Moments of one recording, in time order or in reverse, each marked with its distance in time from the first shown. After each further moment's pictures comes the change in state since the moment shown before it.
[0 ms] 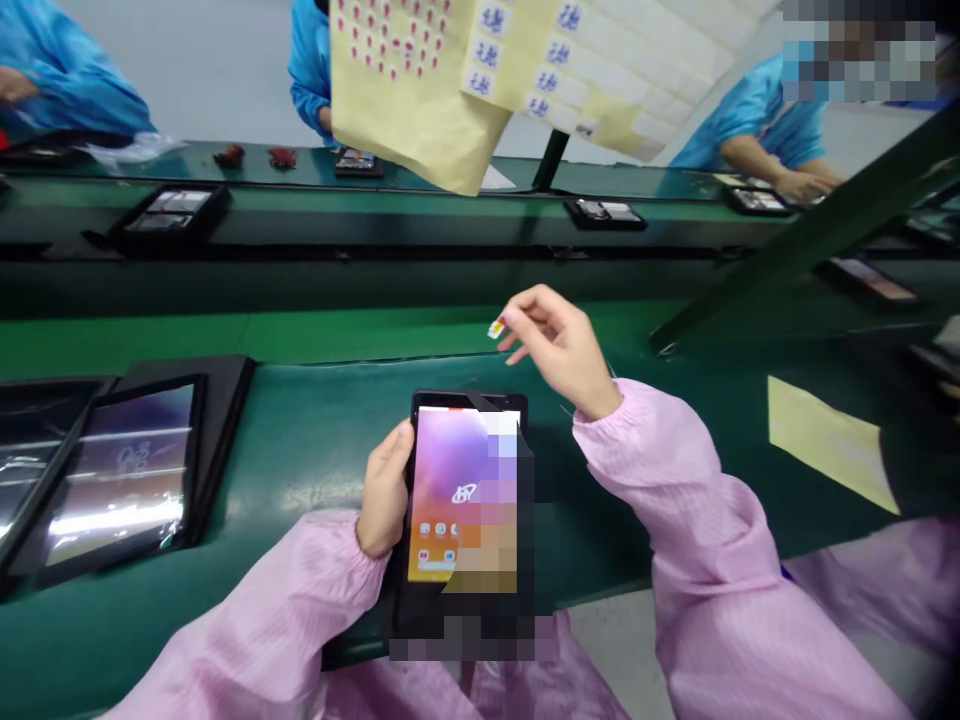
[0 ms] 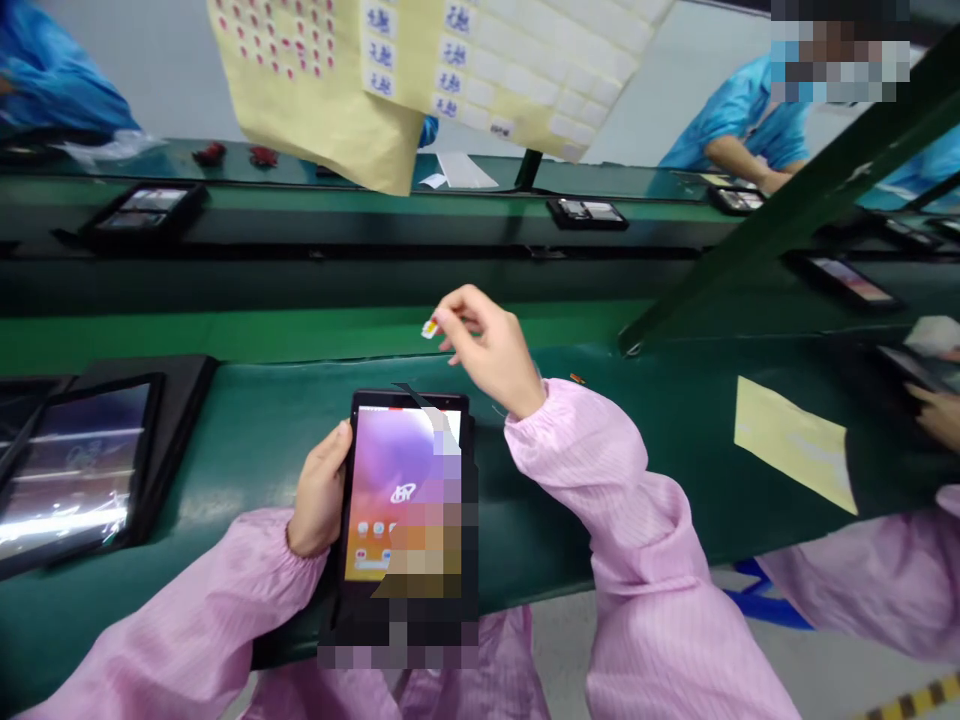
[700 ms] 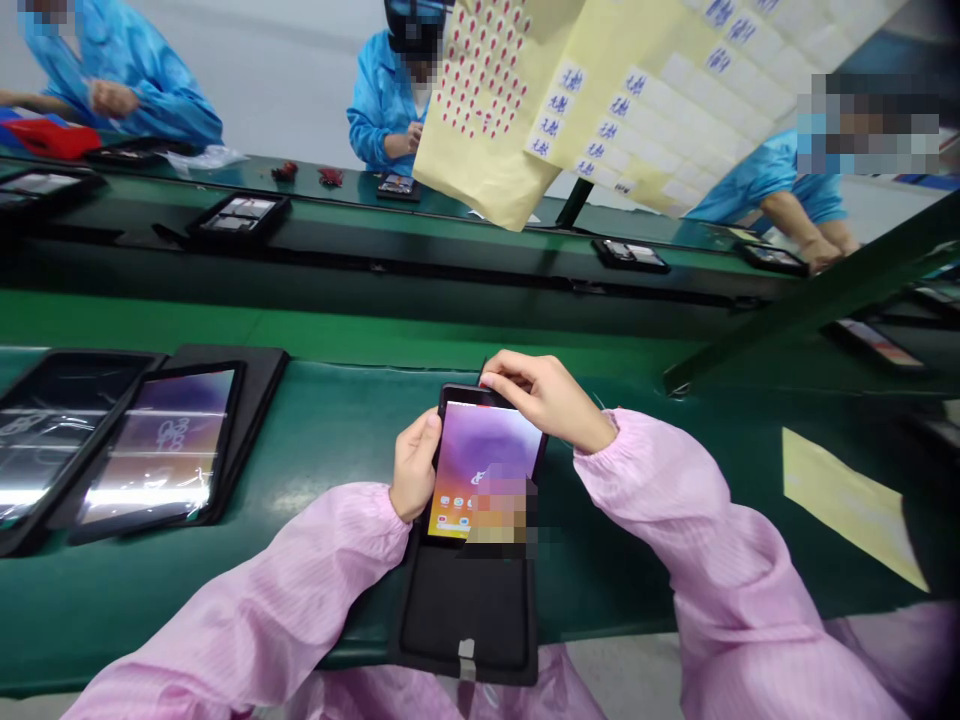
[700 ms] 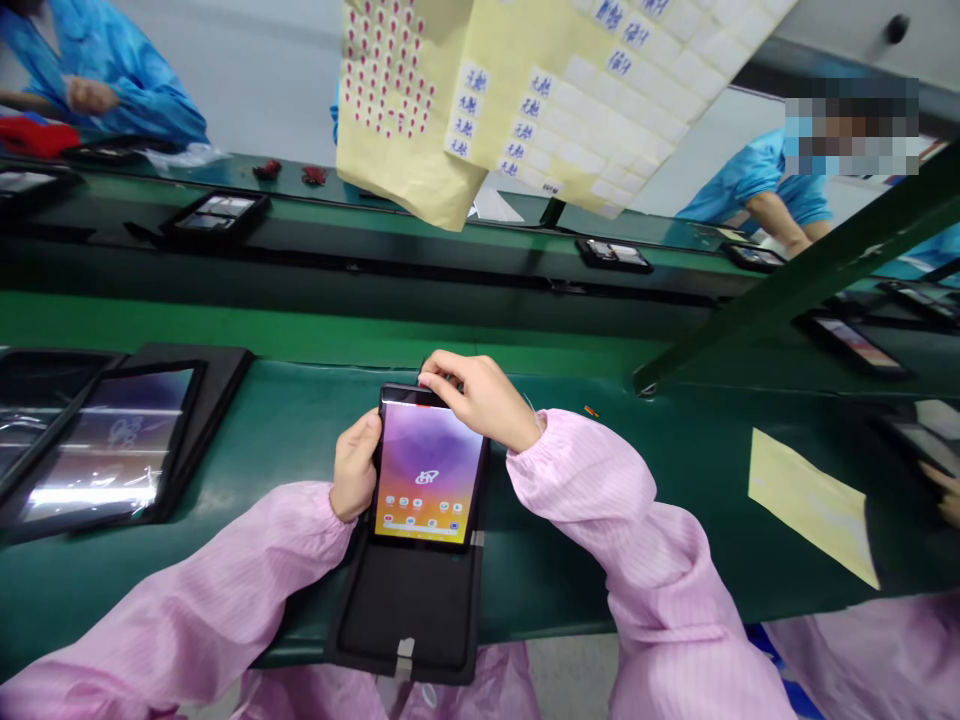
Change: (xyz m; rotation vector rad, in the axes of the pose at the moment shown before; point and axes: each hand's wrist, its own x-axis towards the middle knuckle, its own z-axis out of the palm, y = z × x) left_hand 0.028 -0.008 0.001 0.064 -0.091 0.398; right_hand -0.002 -0.017 0.026 -0.356 -0.394 -0.155
